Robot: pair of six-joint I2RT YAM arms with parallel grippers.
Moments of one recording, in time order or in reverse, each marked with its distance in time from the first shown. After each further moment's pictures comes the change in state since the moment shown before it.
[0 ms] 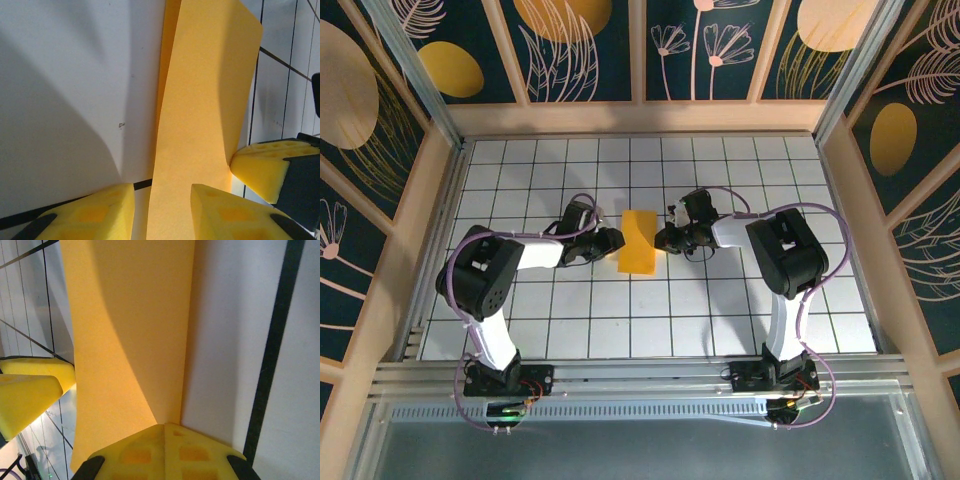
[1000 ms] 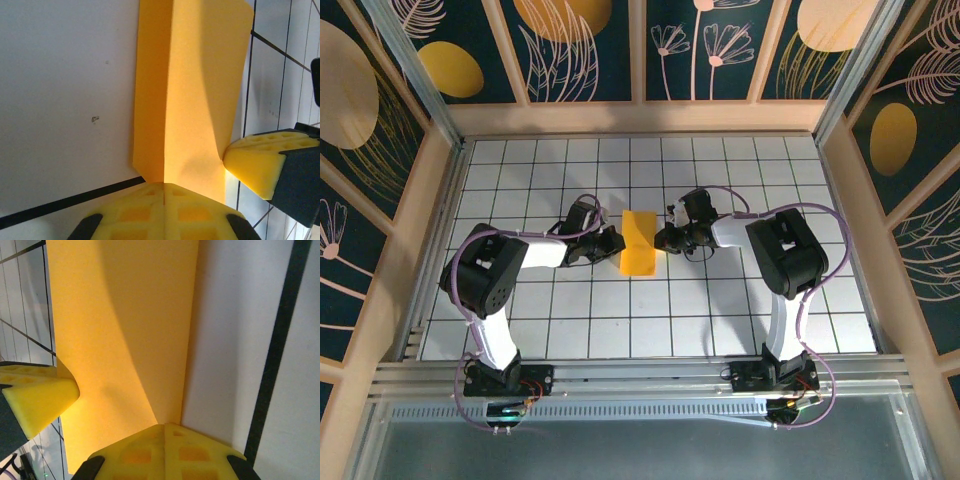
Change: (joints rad) left arm -0.017 0.020 0.014 0.011 0.026 -0.001; right arm 0.003 -0.004 0.006 -0.010 0.016 -0.026
